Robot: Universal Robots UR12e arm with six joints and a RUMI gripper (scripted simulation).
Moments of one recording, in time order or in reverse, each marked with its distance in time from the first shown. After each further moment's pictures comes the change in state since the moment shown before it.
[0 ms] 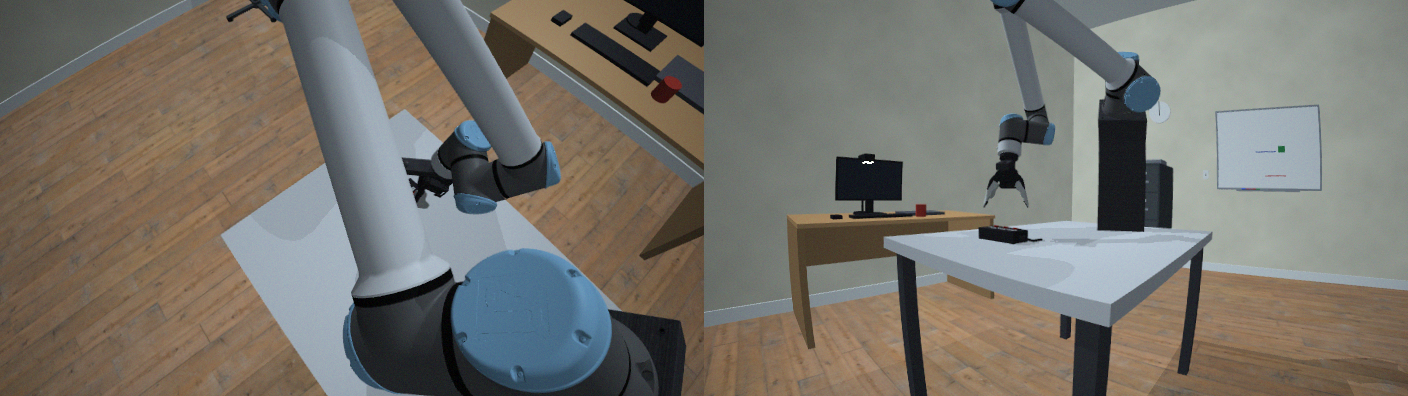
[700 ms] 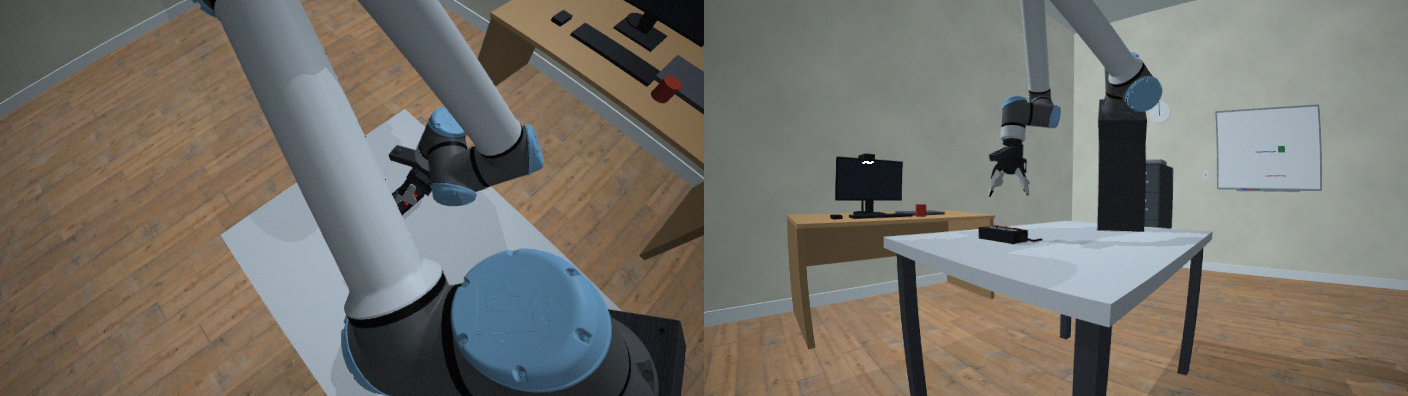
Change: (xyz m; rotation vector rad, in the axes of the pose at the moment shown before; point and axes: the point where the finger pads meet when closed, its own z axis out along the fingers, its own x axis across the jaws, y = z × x) arm -0.010 -0.020 -0.035 -0.164 0.051 0.390
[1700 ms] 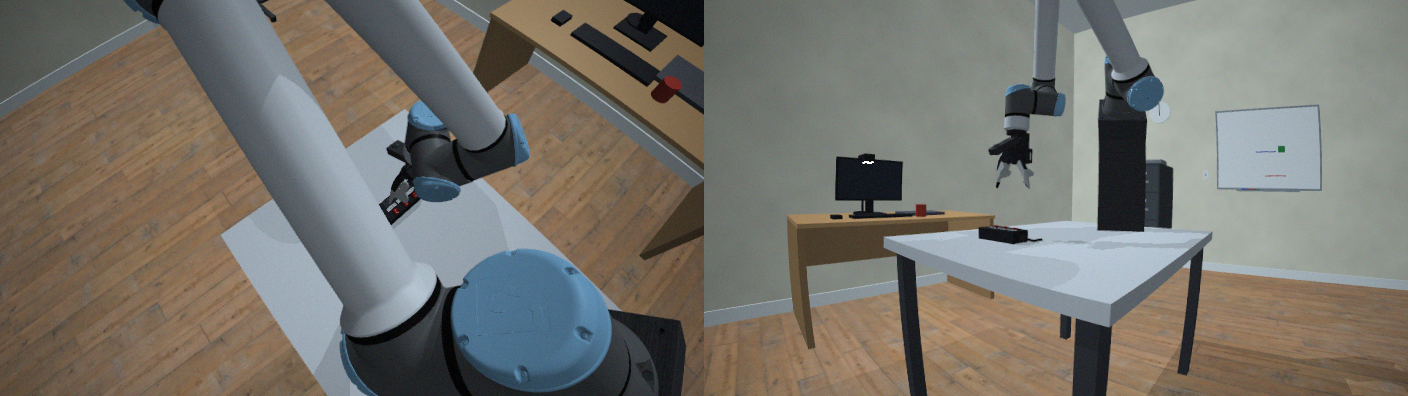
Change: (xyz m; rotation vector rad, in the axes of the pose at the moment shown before) arm -0.013 0.002 -0.028 -0.107 0.067 0.245
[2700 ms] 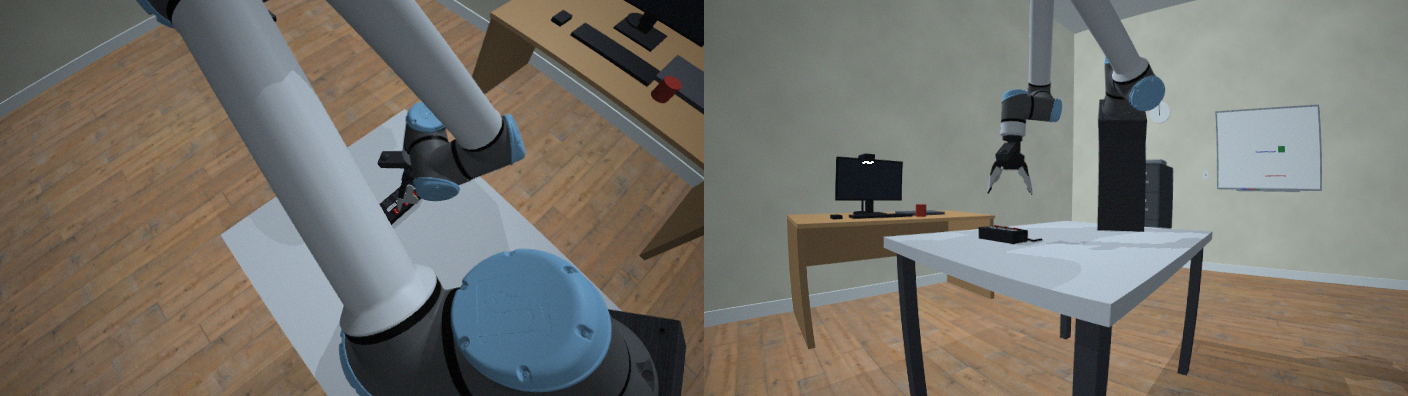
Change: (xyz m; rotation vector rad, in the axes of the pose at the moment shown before) arm 0.002 -0.009 0.021 -0.001 0.009 -0.519
